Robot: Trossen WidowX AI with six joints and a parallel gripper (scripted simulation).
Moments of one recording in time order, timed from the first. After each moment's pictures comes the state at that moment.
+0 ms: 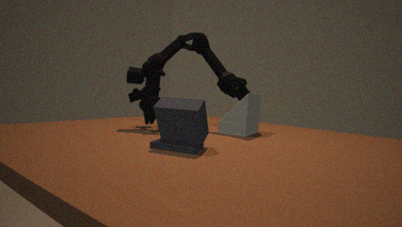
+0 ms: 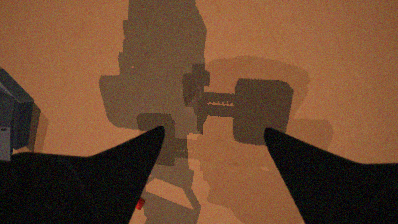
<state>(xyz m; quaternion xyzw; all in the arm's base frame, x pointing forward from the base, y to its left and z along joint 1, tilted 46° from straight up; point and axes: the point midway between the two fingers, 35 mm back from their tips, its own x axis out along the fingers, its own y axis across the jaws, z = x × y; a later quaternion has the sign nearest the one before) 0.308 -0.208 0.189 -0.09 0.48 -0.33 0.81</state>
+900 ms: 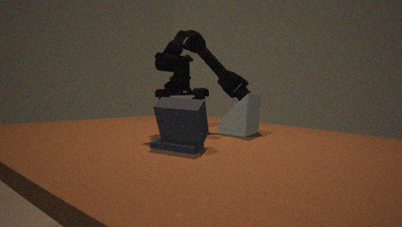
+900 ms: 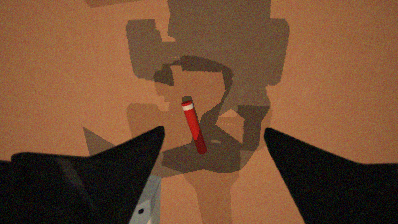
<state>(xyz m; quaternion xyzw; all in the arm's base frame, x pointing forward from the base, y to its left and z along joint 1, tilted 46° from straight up) 0.299 -0.057 0.095 -0.39 0.63 -0.11 0.67</state>
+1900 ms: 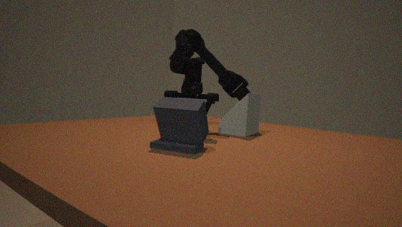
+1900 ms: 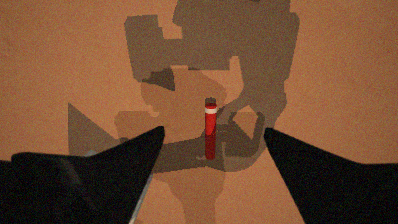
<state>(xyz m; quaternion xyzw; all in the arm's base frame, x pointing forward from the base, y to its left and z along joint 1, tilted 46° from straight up) 0.290 -0.039 0.062 -0.49 0.63 -0.06 0.60</state>
